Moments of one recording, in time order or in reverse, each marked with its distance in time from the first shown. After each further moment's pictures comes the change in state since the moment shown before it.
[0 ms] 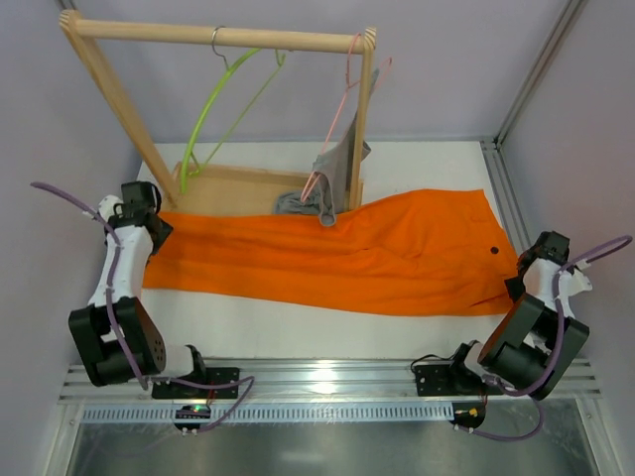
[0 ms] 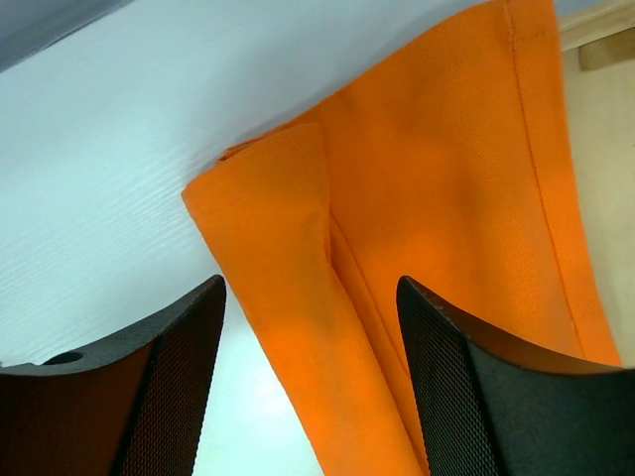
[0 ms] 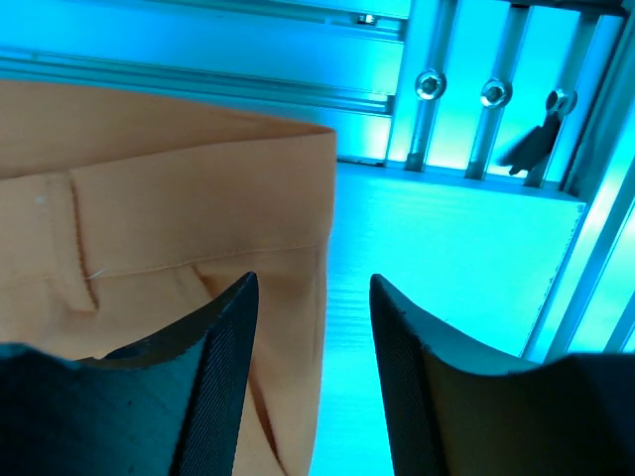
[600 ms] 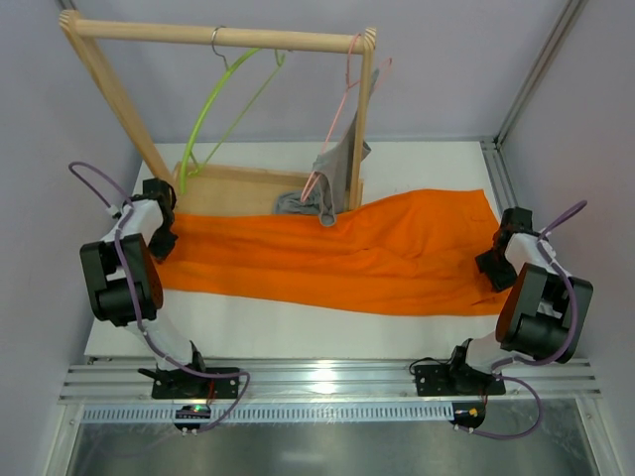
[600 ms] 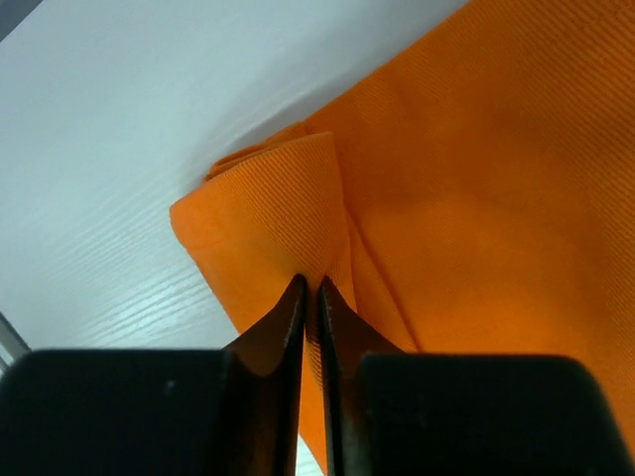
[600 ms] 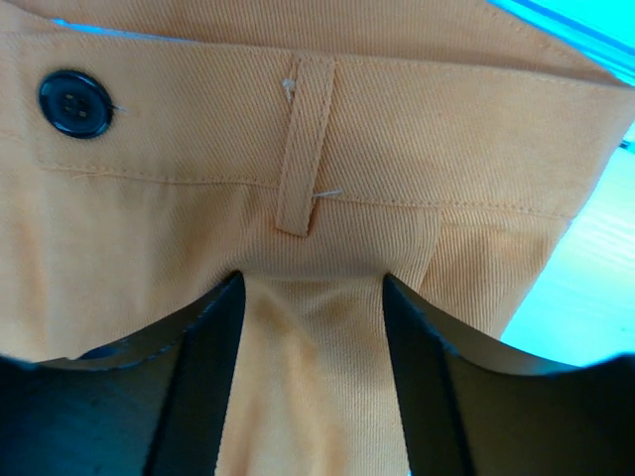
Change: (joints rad) left arm -0.012 0.345 0.124 -0.084 -0.063 0.029; right arm 0.238 0.206 0.095 0.074 -0.067 0.047
